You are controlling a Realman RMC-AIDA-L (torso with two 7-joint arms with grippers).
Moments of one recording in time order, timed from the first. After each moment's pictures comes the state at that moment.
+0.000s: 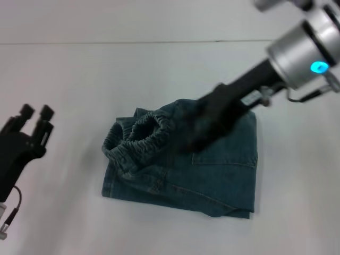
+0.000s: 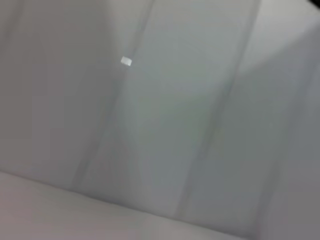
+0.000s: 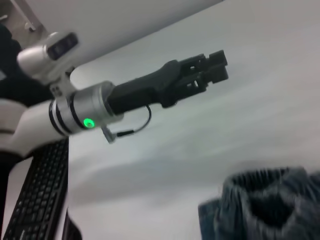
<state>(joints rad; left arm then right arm) -0.29 -2.16 -0.16 0.07 1.87 1.52 -0.64 0.91 2.08 -1.03 -1.01 -2.26 -1.77 2.13</state>
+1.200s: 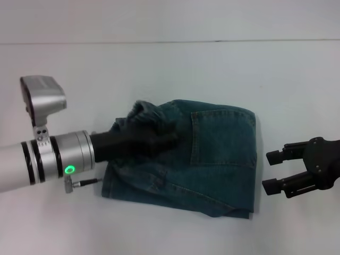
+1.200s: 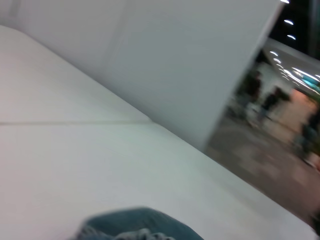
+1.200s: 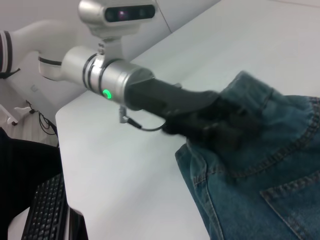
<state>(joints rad) -0.61 -2.17 0.74 0.39 1.87 1.33 -1.41 0.48 2.04 -0.79 -1.04 -2.18 -1.89 1.86</state>
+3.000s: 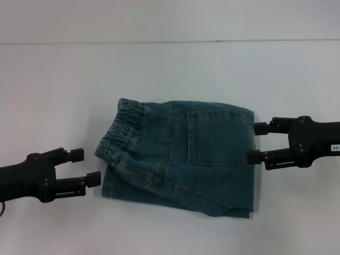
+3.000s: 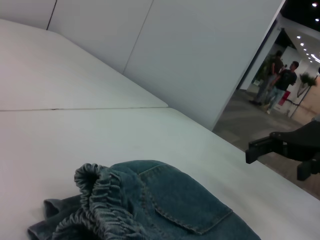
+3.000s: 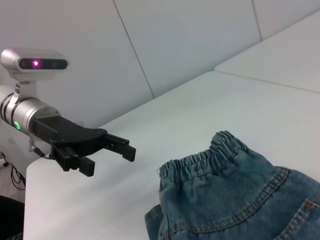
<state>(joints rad) -0.32 -2.12 0.53 0.86 2.10 1.79 -1.54 0.50 2.09 -0.63 -0.89 -2.15 -1.78 1.62</state>
